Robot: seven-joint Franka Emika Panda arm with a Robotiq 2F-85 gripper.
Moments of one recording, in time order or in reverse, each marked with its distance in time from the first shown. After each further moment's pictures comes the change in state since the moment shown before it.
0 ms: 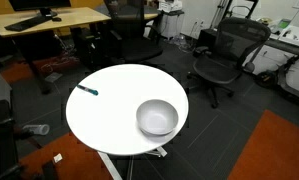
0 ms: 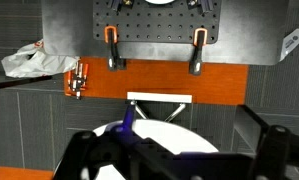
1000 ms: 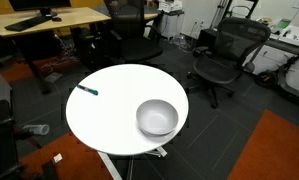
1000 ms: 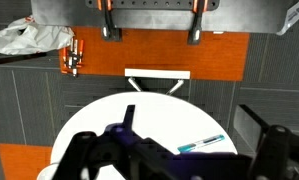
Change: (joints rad) arm -0.006 0.045 -0.001 0.001 -0.008 0.157 0.008
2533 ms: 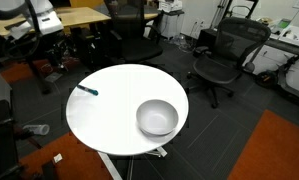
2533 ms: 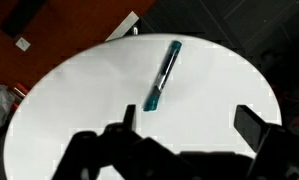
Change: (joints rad) arm -0.034 0.864 0.113 0.225 -0.106 0.860 1.007
